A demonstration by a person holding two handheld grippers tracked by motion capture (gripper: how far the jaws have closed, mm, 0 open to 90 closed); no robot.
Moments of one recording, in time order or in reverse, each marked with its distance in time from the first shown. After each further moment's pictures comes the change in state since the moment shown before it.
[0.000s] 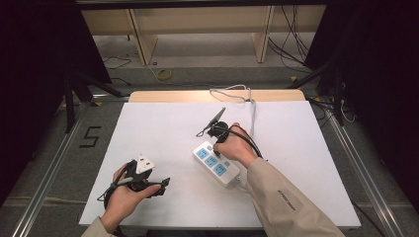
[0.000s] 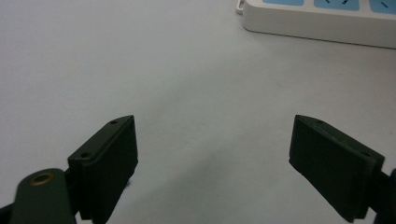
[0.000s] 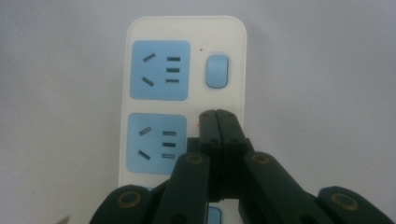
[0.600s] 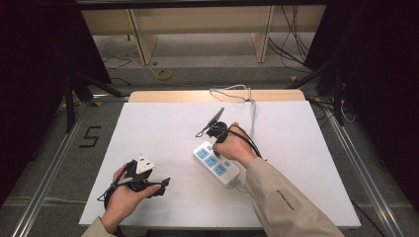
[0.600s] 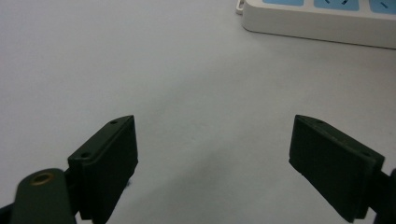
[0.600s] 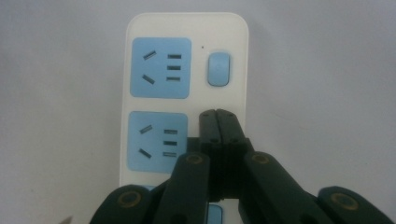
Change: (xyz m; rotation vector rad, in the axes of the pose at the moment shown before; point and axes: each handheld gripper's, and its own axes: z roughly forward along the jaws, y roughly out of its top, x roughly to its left) left arm 0.000 0.000 0.000 -0.001 0.000 -0.001; right arm 0.002 0.002 0.000 0.018 -0.009 -0.003
